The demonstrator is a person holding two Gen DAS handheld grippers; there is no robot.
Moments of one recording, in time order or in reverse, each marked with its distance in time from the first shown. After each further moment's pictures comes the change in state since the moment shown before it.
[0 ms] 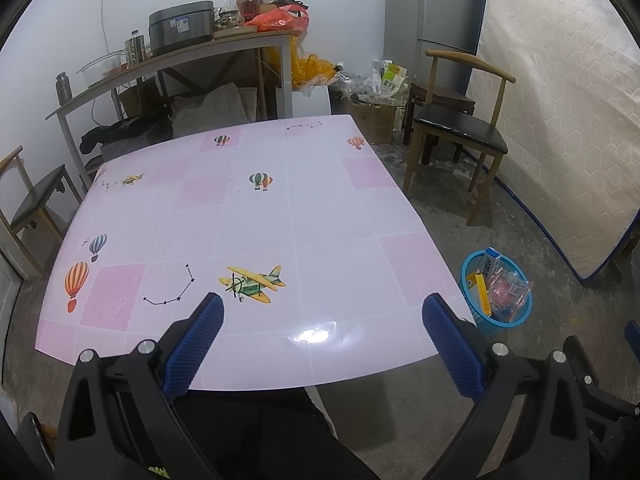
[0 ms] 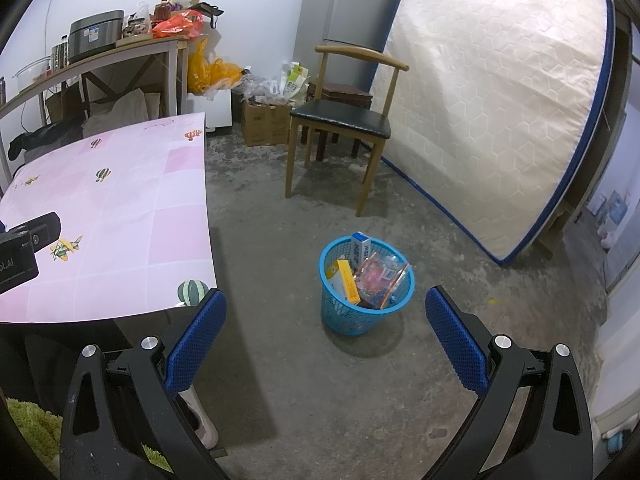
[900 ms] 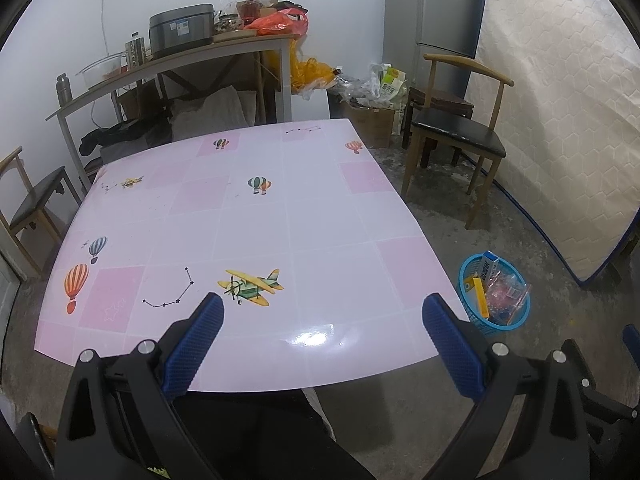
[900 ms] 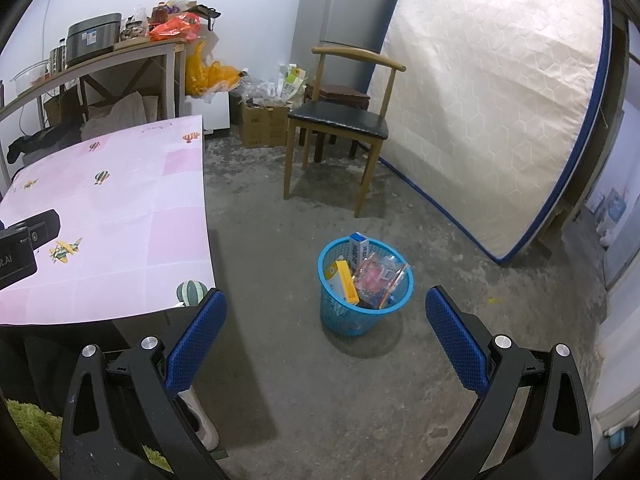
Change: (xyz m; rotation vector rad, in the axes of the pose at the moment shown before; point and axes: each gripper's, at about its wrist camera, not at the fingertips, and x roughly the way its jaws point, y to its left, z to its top) left arm -0.002 -0.004 0.001 -0.005 -0.014 -0.001; right arm 0.000 -0.001 0.000 0.006 -0.001 -0.003
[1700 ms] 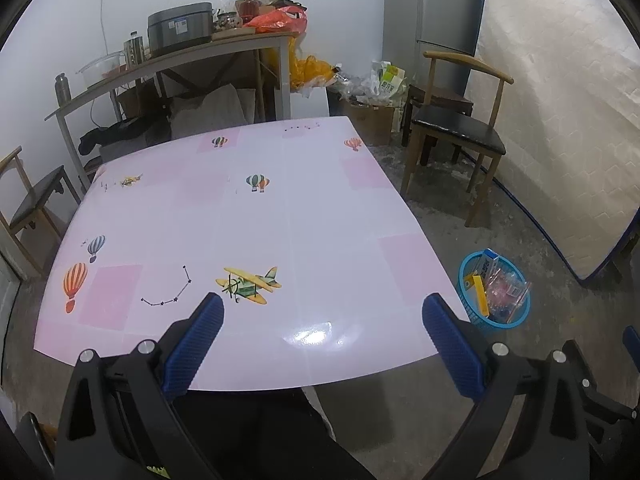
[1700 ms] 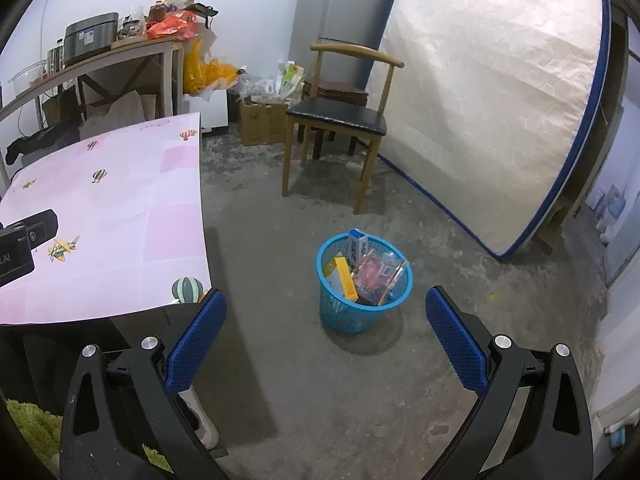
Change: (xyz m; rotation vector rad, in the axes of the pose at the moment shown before) left arm 0.003 -0.002 0.000 0.005 0.006 0.000; right arm 0.001 -0.005 -0.003 0.006 0.006 -0.001
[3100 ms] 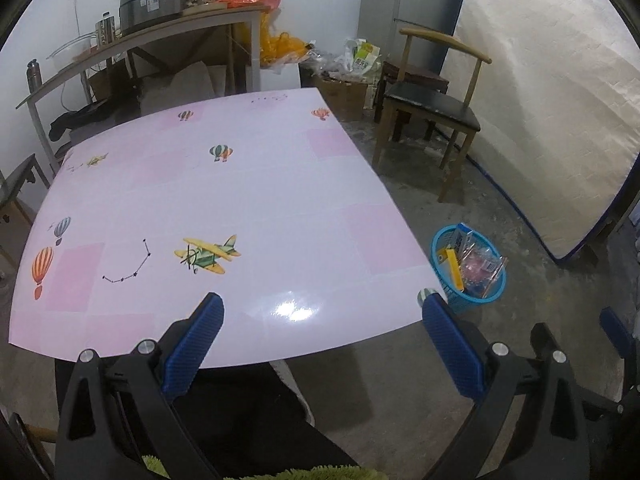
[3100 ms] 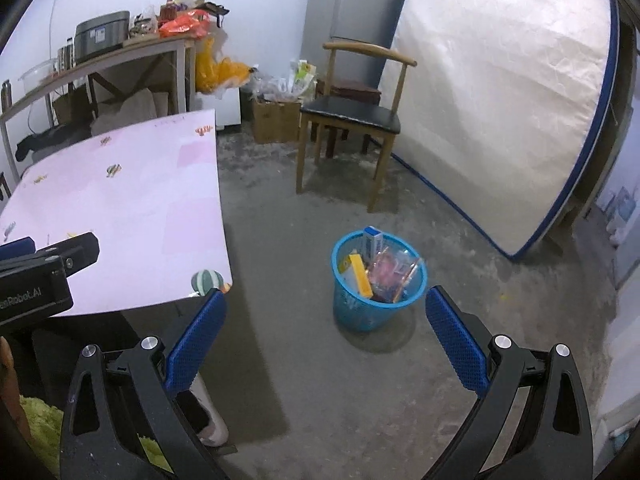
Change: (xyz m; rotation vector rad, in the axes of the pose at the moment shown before) left arm 0.013 -0.015 -0.019 0.018 0.098 -0.104; right arm 0.013 0.004 0.006 -0.014 0.012 0.040
